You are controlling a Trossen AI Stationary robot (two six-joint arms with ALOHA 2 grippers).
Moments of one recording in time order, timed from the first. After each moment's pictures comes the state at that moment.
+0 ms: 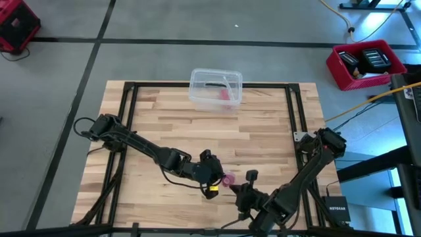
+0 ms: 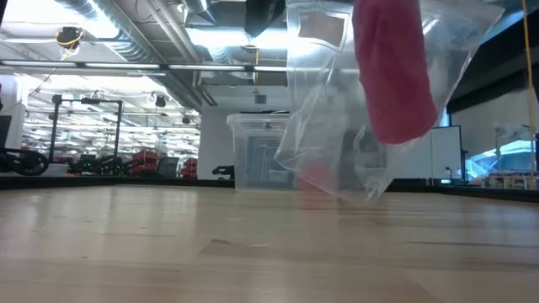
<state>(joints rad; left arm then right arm) -0.40 1.83 1.44 -0.22 -0.36 -0.52 0.84 1.88 1.52 -0.85 0.94 0.61</state>
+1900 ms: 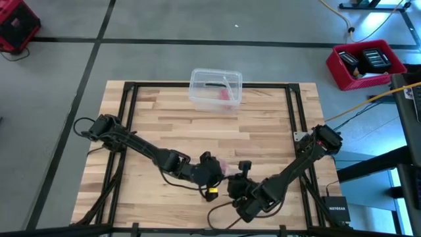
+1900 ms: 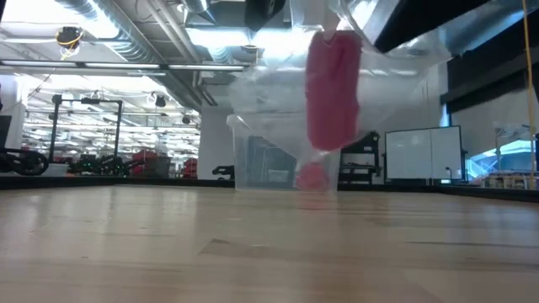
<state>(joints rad) -0.42 1.83 1.45 -0.19 -0.36 -0.55 0.72 1.88 1.44 -0.84 0.80 0.57</state>
